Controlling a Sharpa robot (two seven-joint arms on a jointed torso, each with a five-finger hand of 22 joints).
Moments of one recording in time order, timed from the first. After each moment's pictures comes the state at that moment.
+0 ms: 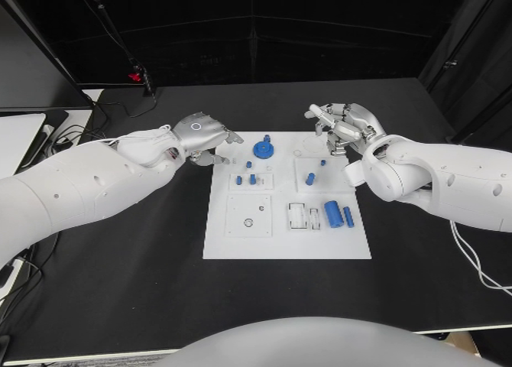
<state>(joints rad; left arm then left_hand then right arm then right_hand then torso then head) 1.32 -0.43 -0.24 0.93 -1.76 -0.54 0.31 1.47 -0.17 0.17 0.29 0.05 0.77 0.08 0.11 0.07 1.02 0.11 0.08 0.06 1.47 0.03 1.56 1.31 0.02 1.46 0.14 1.48 1.31 1.18 -0.94 -0.05 1.47 -0.35 -0.42 0.36 1.27 0.27 -0.28 0.29 0.33 0.53 0.17 0.56 0.07 0.75 0.16 1.07 0.77 1.47 0.10 1.57 1.31 0.05 1.38 0.21 1.41 1.31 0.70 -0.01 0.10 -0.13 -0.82</state>
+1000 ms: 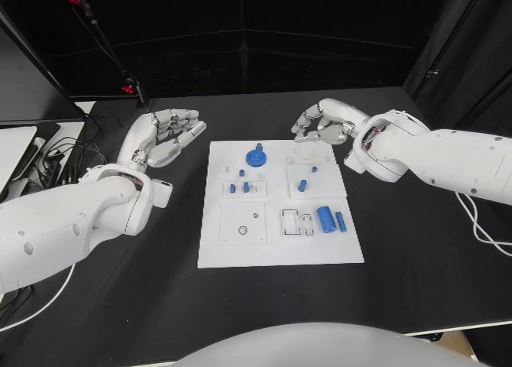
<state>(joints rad) 1.30 -0.65 -0.24 1.33 -0.38 -0.63 0.64 1.19 0.00 -0.06 0.29 0.22 0.68 0.19 0.21 0.07 0.80 0.22 0.14 0.07 0.52 0.21 0.39 0.42 0.15 0.53 0.29 0.07 0.79 1.26 -0.96 -0.05 1.41 -1.14 -0.36 0.15 1.70 0.14 -0.19 0.28 0.05 0.85 0.16 0.34 0.06 0.88 0.12 0.44 0.09 1.46 0.05 1.57 1.31 0.05 1.45 0.16 1.43 1.31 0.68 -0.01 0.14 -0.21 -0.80</state>
